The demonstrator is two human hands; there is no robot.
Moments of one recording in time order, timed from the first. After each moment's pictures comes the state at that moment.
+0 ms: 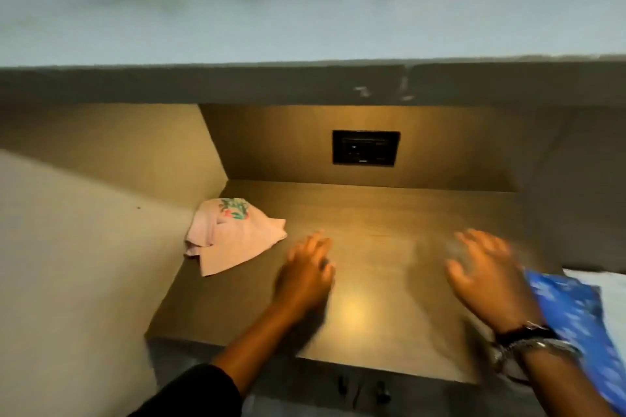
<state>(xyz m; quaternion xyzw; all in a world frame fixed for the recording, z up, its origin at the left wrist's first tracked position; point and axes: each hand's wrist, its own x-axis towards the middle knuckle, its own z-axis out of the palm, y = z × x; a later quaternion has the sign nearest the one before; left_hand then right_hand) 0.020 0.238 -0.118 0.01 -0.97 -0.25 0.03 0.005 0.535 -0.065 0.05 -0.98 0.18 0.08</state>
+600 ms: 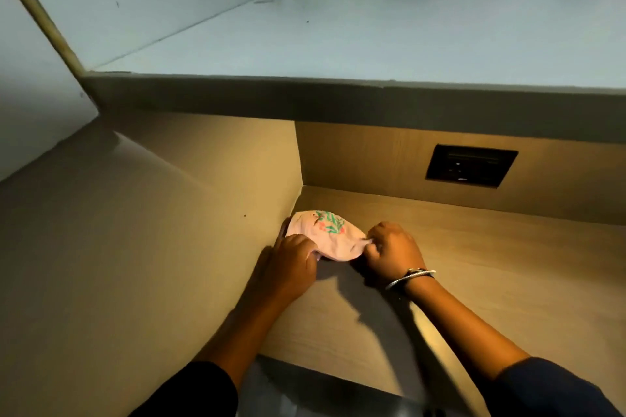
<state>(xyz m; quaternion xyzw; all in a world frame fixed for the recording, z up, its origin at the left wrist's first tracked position) 0.018 0.032 -0.106 0.06 -0.98 -0.15 0.12 -0.073 0.233 -0.107 0.22 -0.94 0.27 0.04</state>
